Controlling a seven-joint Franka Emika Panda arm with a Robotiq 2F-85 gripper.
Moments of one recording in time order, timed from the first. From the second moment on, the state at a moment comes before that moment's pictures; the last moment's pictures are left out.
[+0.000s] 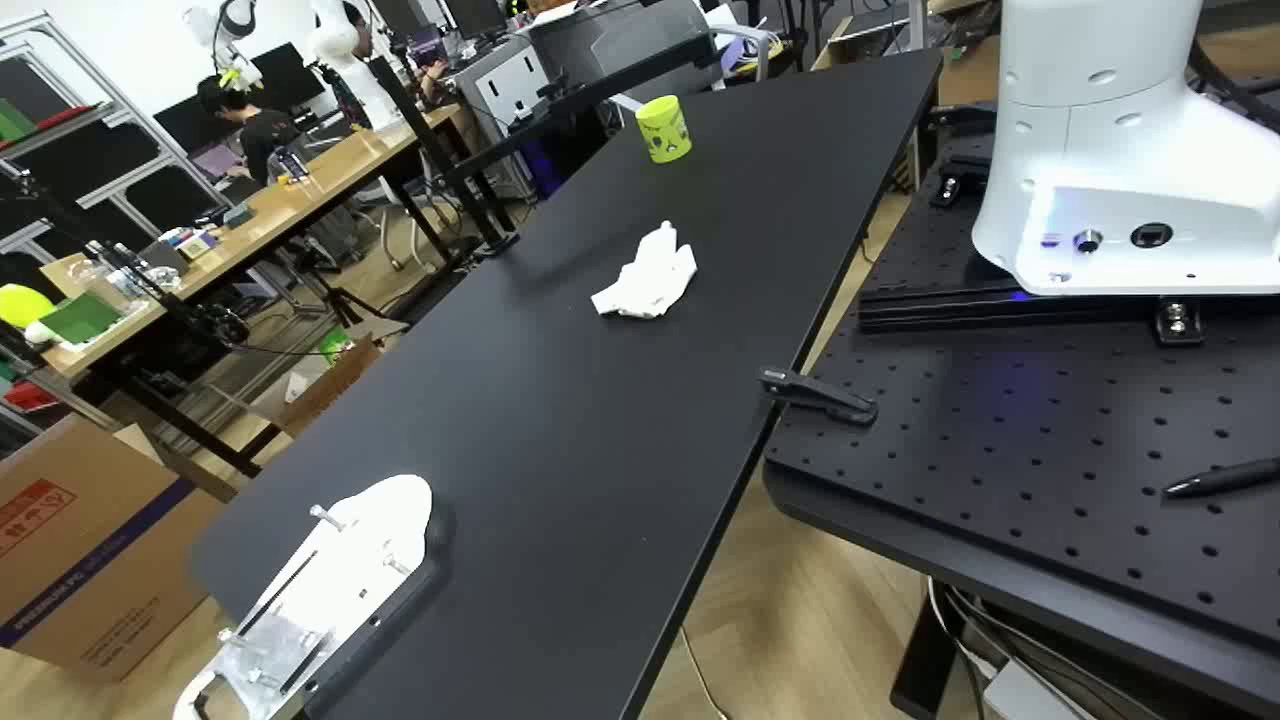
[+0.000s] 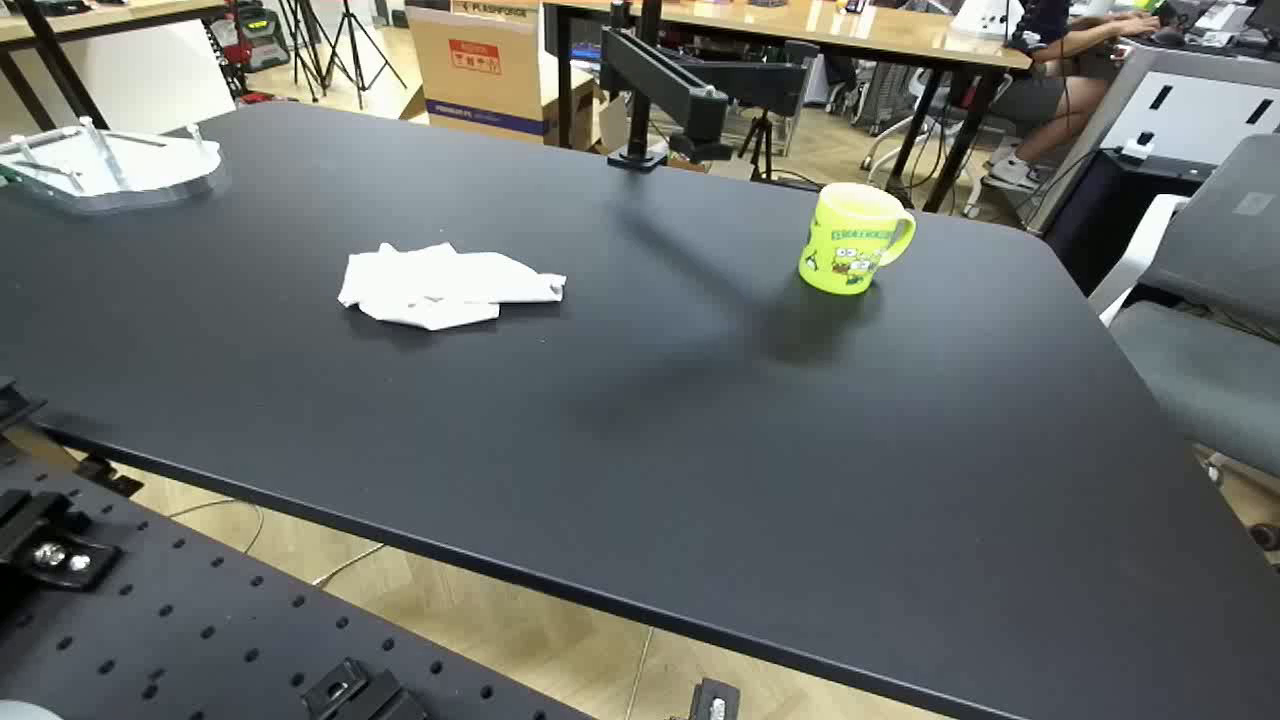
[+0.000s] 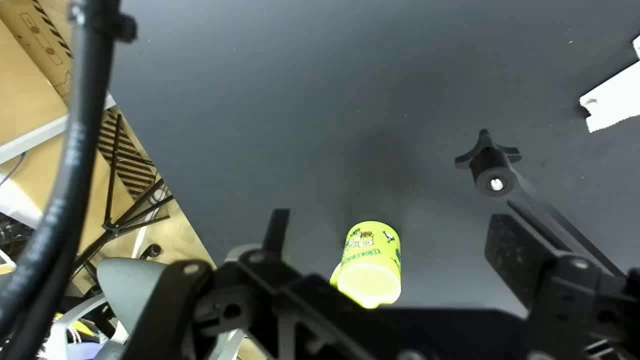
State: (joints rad) arm -0.28 -0.43 -0.17 -2.57 -0.29 2.40 -0.04
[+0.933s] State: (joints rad) arm -0.28 -0.43 -0.16 -2.58 -0.30 2.41 -0.04
